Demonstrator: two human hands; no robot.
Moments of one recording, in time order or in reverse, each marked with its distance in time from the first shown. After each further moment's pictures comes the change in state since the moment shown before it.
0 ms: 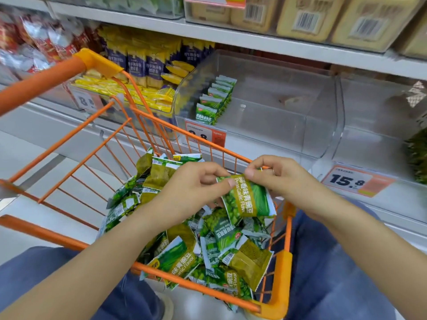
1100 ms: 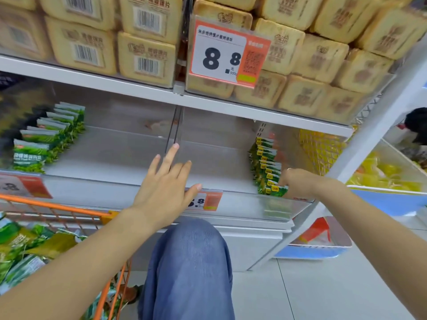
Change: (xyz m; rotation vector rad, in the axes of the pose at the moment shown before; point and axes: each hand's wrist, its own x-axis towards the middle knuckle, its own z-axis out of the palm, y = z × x) left_hand 0.151 0.046 0.200 1.051 0.134 0.588; right_hand -0.121 0.102 -0.317 -1.332 0.009 0.694
